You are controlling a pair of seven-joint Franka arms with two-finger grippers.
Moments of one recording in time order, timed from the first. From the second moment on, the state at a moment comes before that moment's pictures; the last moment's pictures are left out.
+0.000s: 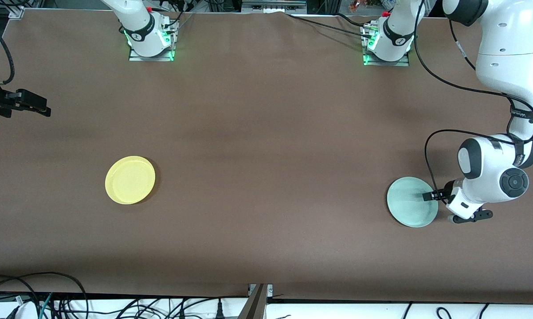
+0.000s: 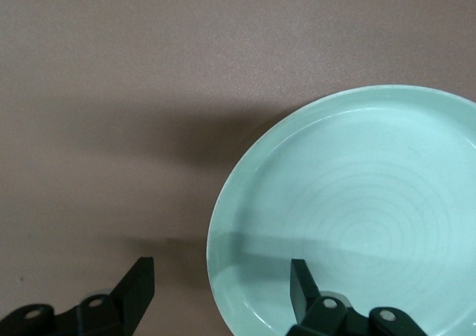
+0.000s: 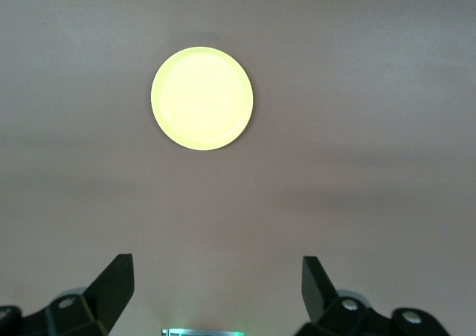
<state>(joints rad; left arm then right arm) 0.08 0.74 0.06 -1.59 -0.02 2.22 -0.05 0.02 0.11 -0.08 -1.49 -0.02 1.49 -0.11</state>
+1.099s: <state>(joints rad) 0.08 0.75 0.06 -1.59 -0.02 2.22 -0.05 0.02 0.11 -0.08 -1.49 -0.02 1.49 -0.11</state>
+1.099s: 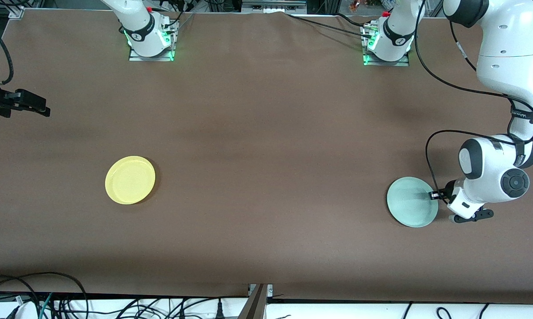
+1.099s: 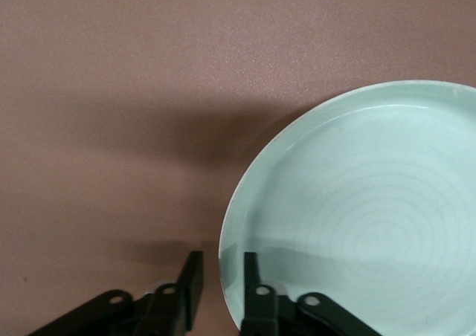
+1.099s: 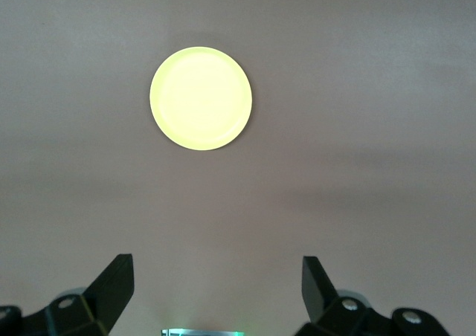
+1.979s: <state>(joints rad) 0.08 0.74 0.06 -1.58 -0.02 2.23 -0.05 0.02 0.11 -0.08 -1.49 -0.02 1.49 -0.11</state>
